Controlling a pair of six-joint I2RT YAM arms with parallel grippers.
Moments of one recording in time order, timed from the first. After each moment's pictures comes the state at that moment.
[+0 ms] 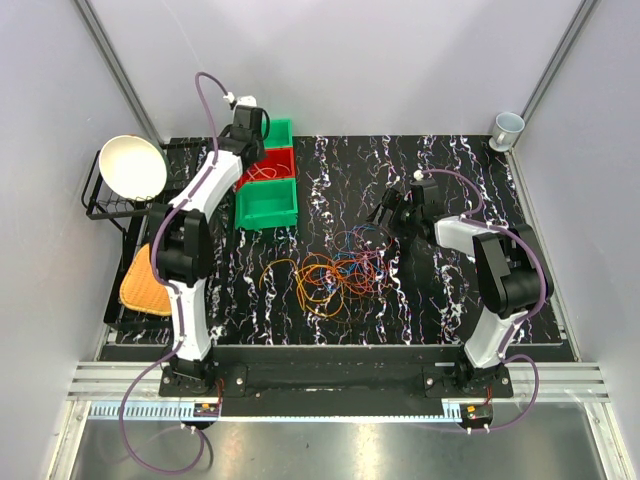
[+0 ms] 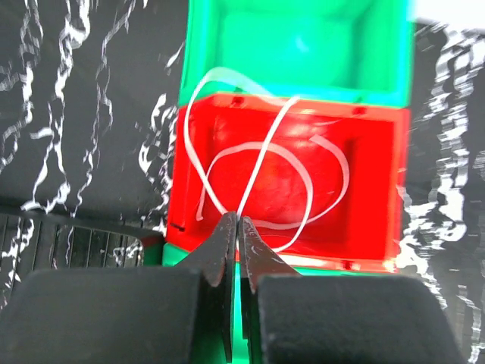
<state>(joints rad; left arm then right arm) -0.23 2.09 1.88 -0.47 -0.32 -0.28 0.26 1.79 0.97 0.09 -0.27 0.66</state>
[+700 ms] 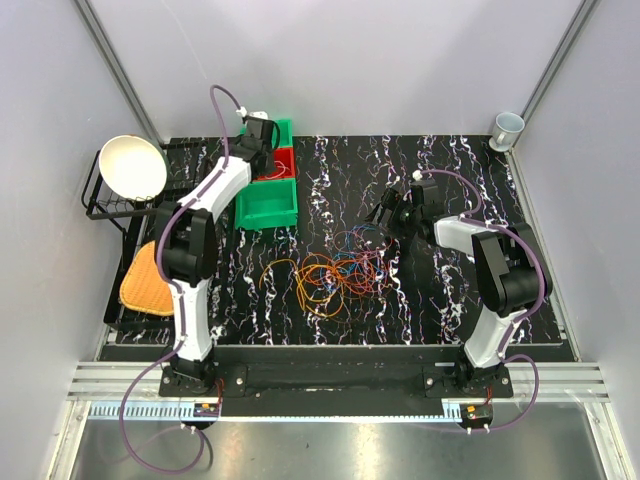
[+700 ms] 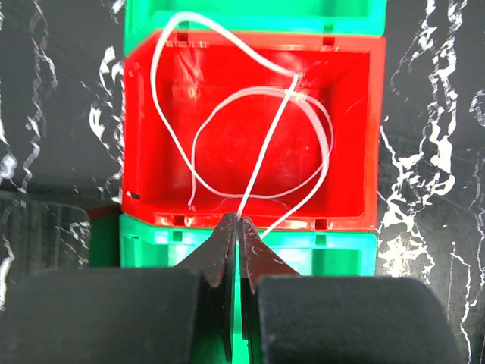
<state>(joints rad) -0.28 2.09 1.81 -0.48 -0.28 -0.30 0.26 1.80 0.97 0.11 -0.30 0.67</state>
